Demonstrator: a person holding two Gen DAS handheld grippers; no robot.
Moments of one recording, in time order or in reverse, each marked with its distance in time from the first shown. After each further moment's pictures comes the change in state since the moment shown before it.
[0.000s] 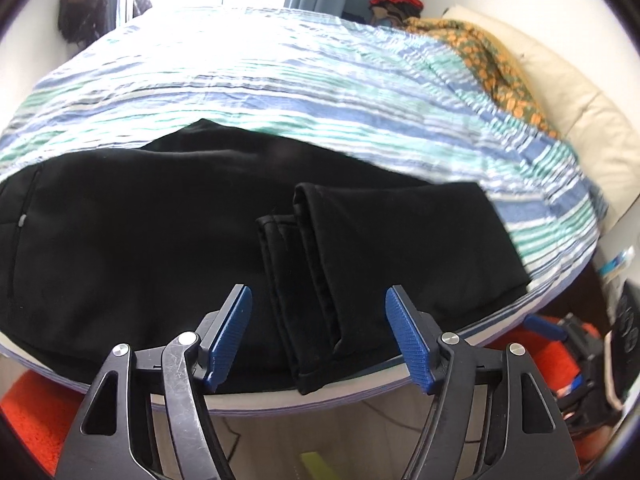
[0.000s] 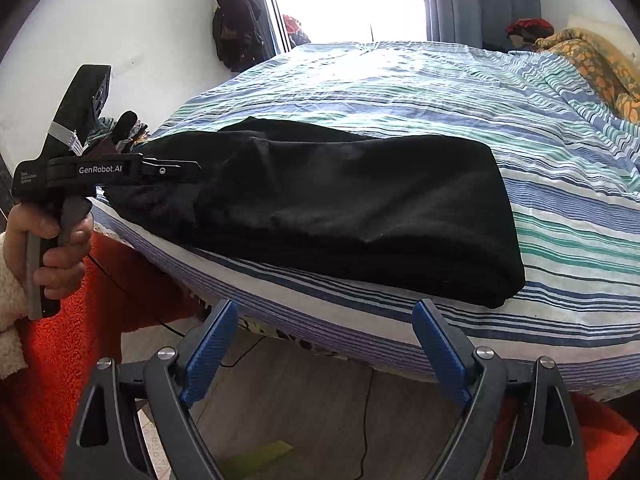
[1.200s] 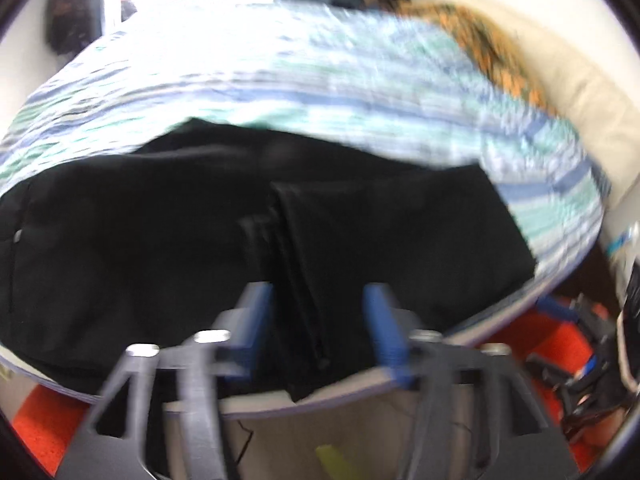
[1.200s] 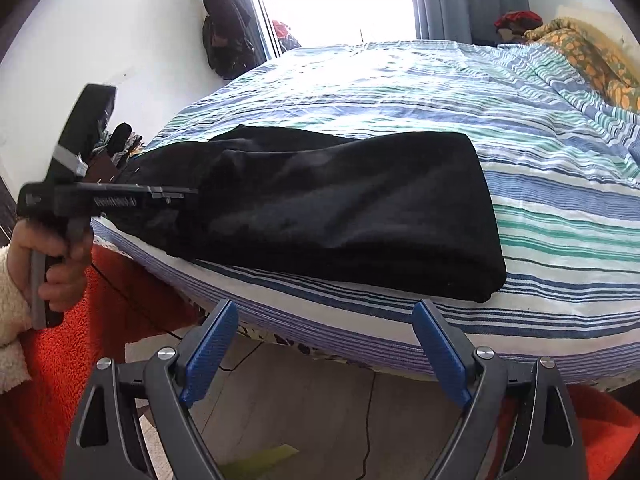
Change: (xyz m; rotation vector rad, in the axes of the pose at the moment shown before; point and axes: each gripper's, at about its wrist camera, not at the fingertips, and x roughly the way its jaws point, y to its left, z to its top) left arm 0.007 -0.002 -0.002 0.056 0.019 0.034; right arm -0.002 -0.012 -0.001 0.037 -0.010 0.001
